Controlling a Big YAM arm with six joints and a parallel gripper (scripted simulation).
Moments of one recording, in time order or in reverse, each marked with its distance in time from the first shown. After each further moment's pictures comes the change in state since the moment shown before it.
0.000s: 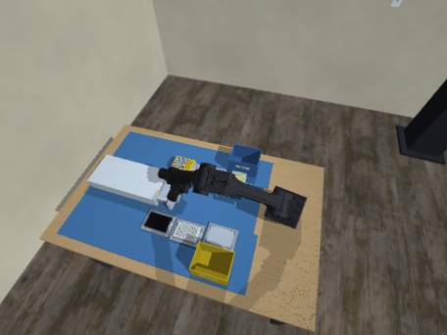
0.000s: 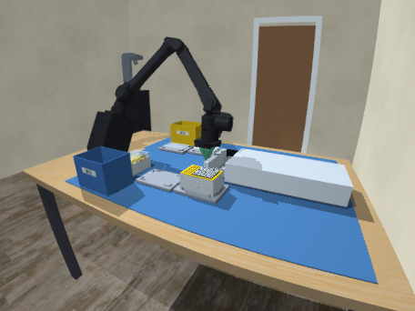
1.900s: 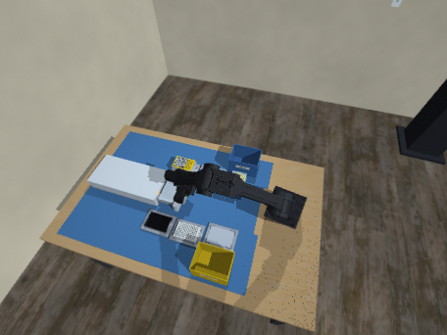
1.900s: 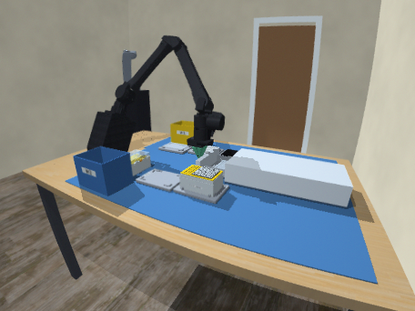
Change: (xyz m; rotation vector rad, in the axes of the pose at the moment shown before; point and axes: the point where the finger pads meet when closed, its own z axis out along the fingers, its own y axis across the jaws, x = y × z) arm 0.000 0.036 0.001 0.000 0.000 0.000
